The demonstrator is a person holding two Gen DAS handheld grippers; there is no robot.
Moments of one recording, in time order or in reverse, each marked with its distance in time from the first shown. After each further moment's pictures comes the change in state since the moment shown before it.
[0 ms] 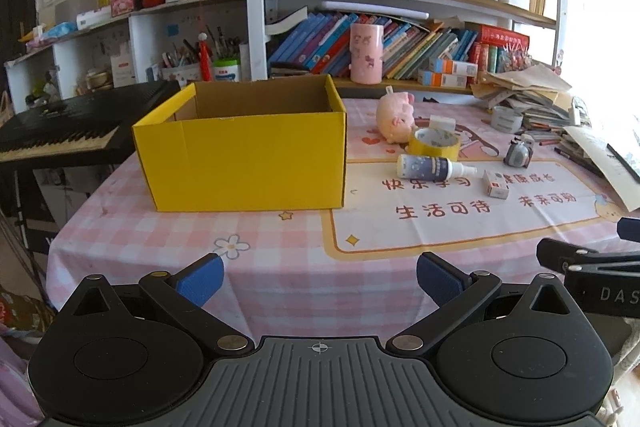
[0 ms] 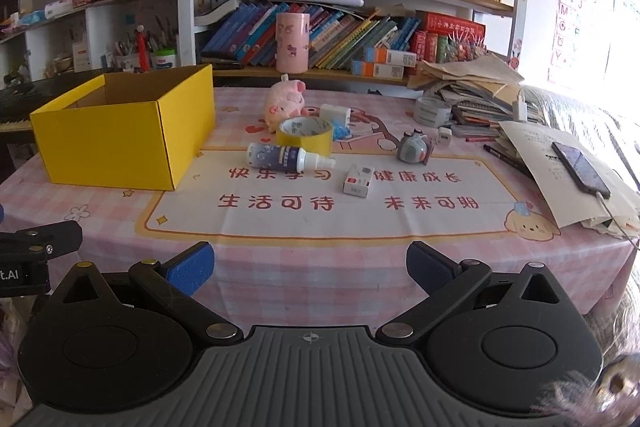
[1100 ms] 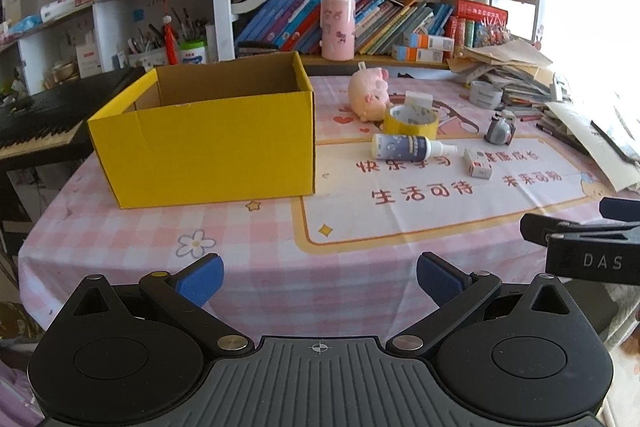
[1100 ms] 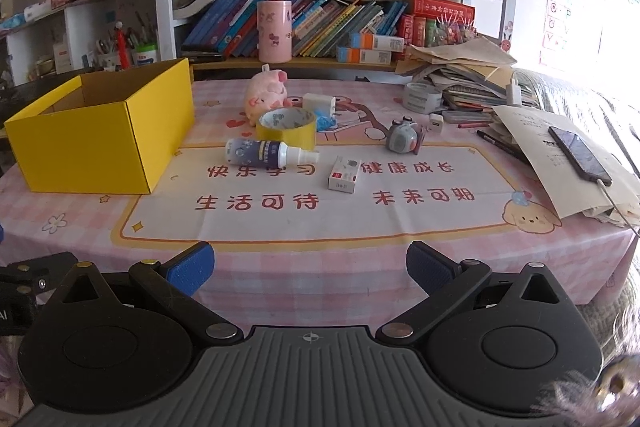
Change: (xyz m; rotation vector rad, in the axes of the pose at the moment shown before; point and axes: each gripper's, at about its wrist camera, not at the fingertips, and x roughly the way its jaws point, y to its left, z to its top) left arm 0.025 -0.009 0.008 0.018 0.068 -0.045; right arm 0.024 -0.013 0.006 0.039 0.042 -0.022
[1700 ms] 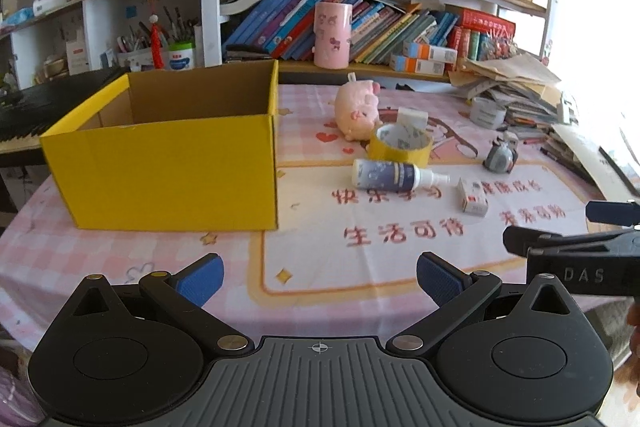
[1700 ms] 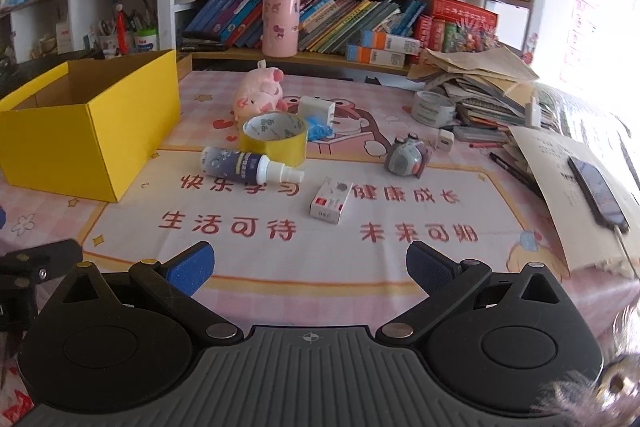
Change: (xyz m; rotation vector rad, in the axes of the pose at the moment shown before) left arm 0.045 -0.029 0.032 -0.069 -0.012 0.011; right arm 0.053 -0.026 0.037 -0.091 0.037 0.028
